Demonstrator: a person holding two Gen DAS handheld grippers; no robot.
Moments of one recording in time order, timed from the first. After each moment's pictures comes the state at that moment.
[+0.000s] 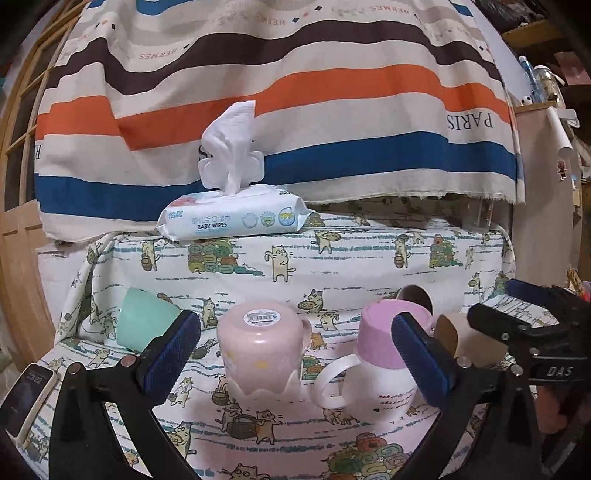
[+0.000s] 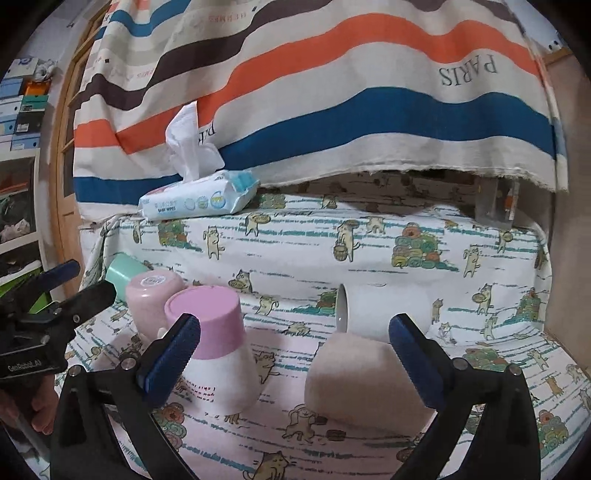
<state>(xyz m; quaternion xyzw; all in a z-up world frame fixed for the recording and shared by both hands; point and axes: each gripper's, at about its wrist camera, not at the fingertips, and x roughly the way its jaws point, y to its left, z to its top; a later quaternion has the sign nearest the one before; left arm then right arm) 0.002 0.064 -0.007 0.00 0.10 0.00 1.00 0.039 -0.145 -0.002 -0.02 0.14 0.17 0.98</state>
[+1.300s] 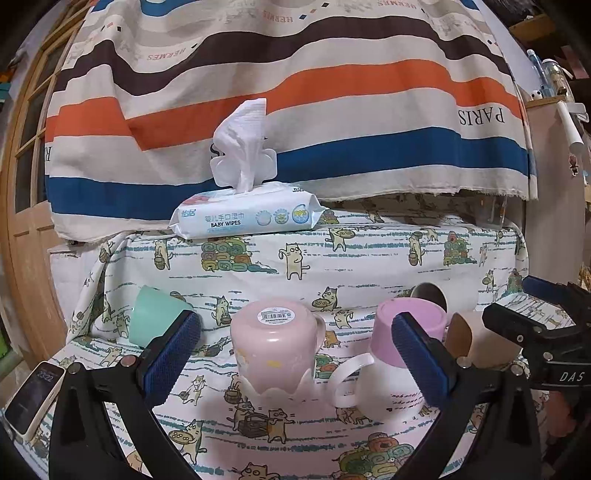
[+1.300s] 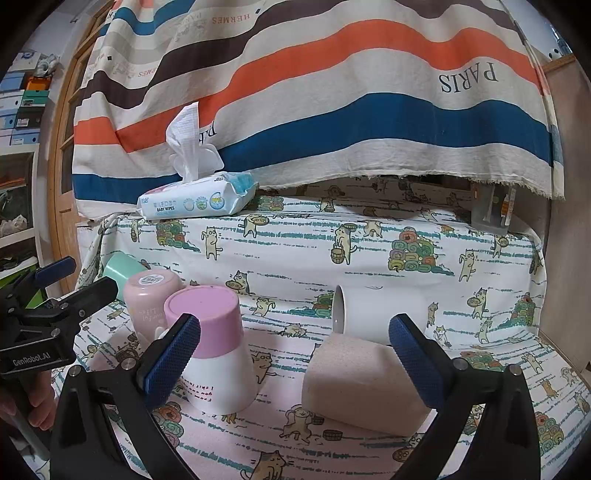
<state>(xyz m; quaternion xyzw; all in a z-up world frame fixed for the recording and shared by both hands) 0.002 0.064 -0.008 0.01 0.10 0.03 0.99 0.036 -0.144 0.000 -0.03 0.14 0.17 0.98</state>
